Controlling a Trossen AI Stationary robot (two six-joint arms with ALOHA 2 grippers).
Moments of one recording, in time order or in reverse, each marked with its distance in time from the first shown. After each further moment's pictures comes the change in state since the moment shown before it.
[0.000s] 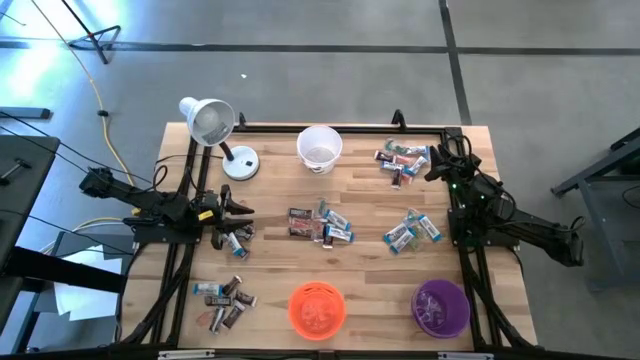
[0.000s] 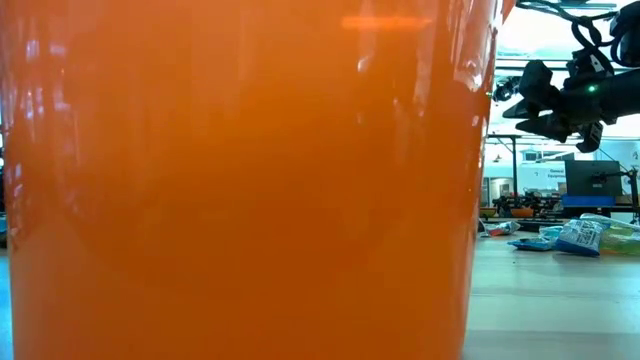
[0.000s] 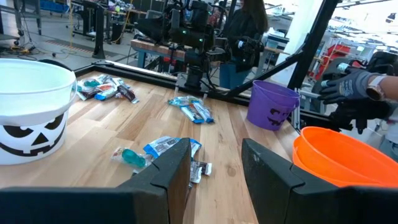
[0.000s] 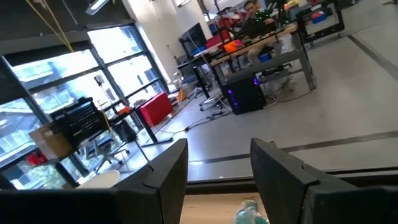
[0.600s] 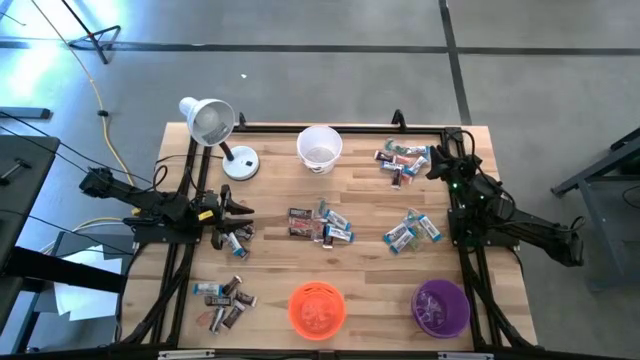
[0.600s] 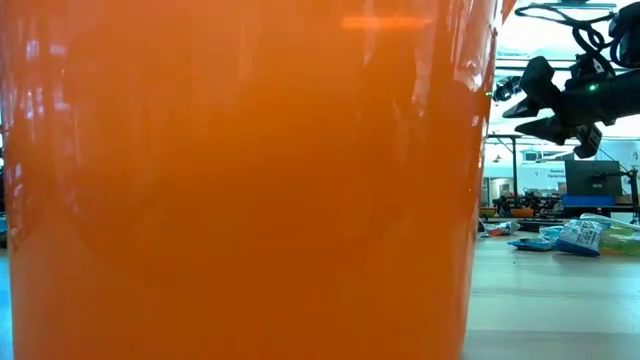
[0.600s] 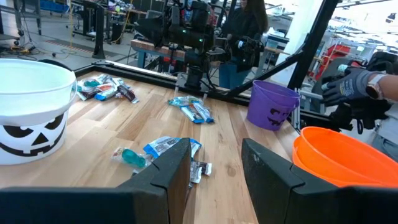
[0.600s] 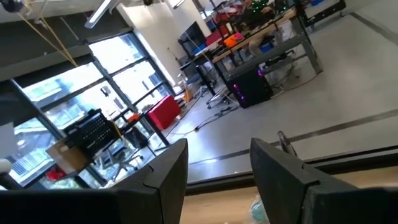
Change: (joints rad) left arm 0.000 0.000 0.000 0.000 0.000 0.000; right arm -0.001 0.000 0.000 -0.013 -0.008 0.150
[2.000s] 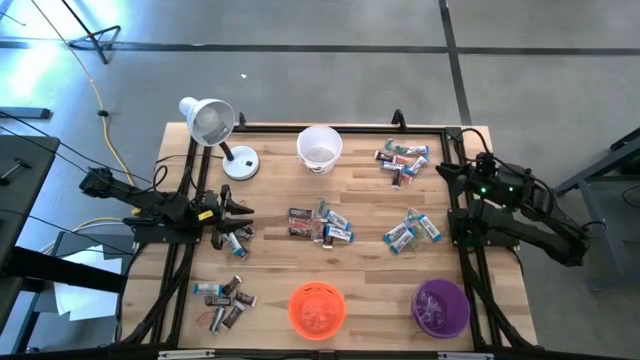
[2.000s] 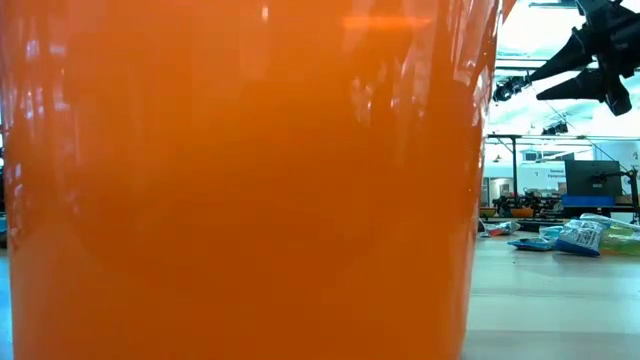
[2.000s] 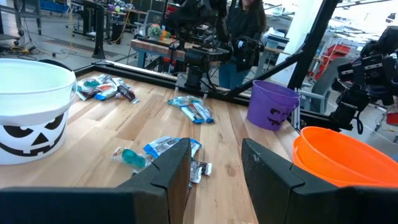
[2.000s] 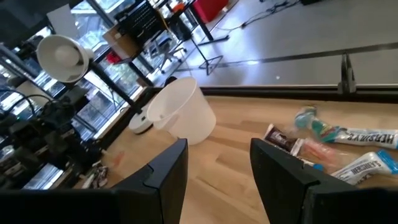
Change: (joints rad) left arm 0.000 0.000 0.000 0.000 0.000 0.000; right arm 0.000 0.002 0.481 -0.811 -0.462 0.115
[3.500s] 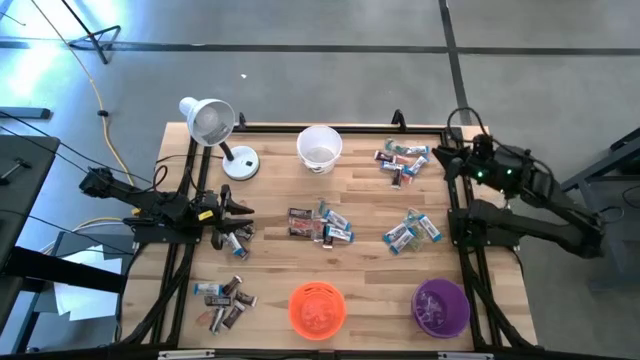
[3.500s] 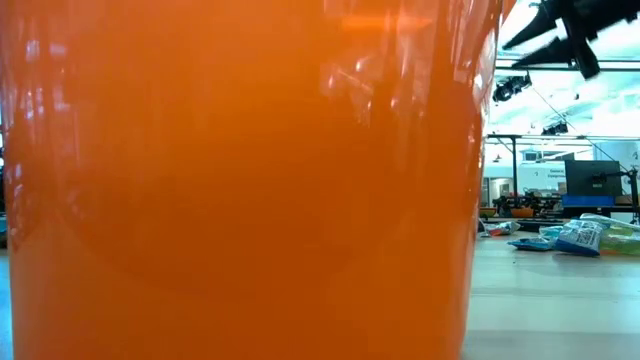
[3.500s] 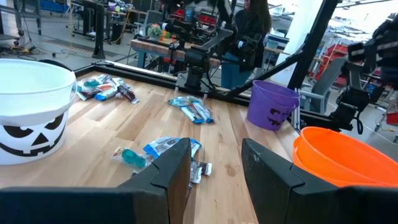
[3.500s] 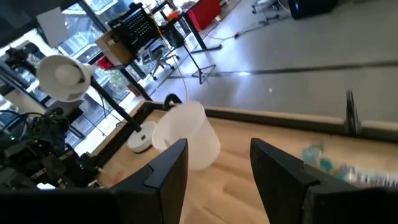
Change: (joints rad) left arm 0.000 0.000 0.000 0.000 0.000 0.000; right arm 0.000 0.350 0.235 0.116 0.052 -0.059
